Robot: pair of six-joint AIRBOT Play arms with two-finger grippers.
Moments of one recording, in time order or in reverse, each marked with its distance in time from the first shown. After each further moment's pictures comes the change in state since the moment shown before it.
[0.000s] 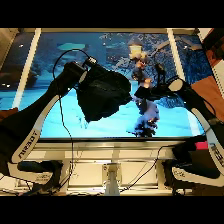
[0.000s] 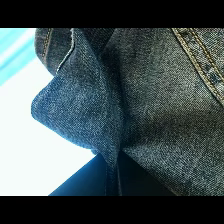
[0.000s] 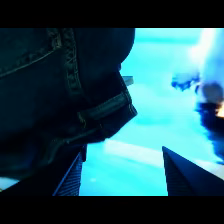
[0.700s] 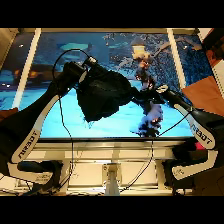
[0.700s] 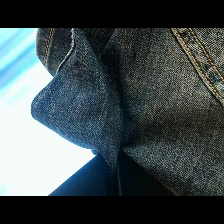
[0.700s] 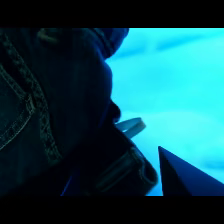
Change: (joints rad) left arm 0.001 0.000 0.000 0.000 0.006 0.003; right arm 0.045 -0.251 -0.003 0.415 -0.155 -0.040
